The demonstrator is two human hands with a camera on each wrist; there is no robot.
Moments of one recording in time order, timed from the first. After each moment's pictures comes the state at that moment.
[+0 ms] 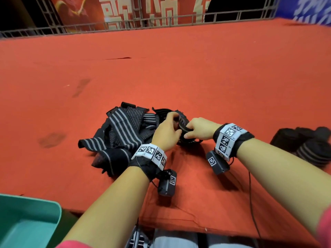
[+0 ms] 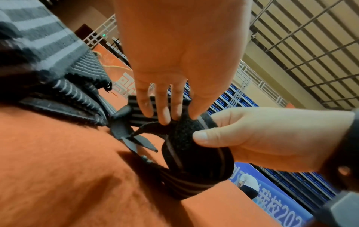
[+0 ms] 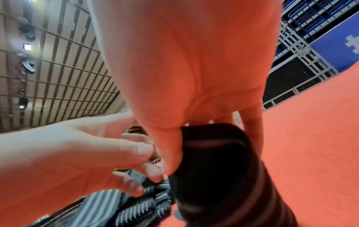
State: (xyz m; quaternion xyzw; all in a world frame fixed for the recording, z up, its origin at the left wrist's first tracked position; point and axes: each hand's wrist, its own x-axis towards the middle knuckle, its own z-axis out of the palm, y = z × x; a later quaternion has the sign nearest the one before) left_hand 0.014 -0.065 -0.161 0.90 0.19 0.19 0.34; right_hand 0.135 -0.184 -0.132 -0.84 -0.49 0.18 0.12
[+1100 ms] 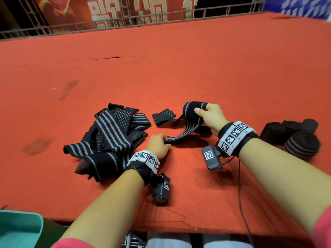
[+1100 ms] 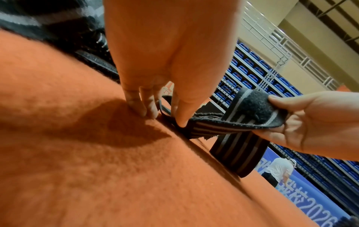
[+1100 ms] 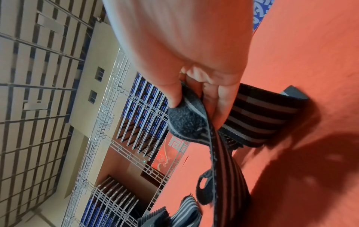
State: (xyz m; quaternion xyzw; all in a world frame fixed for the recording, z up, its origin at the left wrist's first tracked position) left_hand 0.034 -0.058 -0.227 0.91 0.30 0.05 0.29; right_hand 0.182 -0.212 -0.156 -0.71 -0.18 0.16 0.66
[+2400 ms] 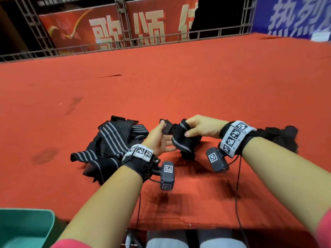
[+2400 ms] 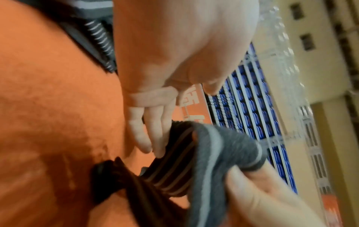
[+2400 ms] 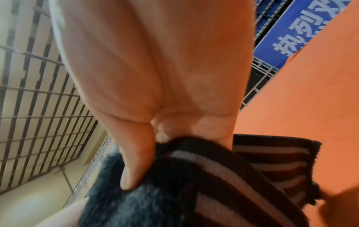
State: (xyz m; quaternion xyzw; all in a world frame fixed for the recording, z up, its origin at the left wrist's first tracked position) left_hand 0.022 -0.102 -0.131 0.53 0.25 0.03 0.81; right_hand 0.144 -0.261 -0.094 -0.70 -0.51 0.31 0.39
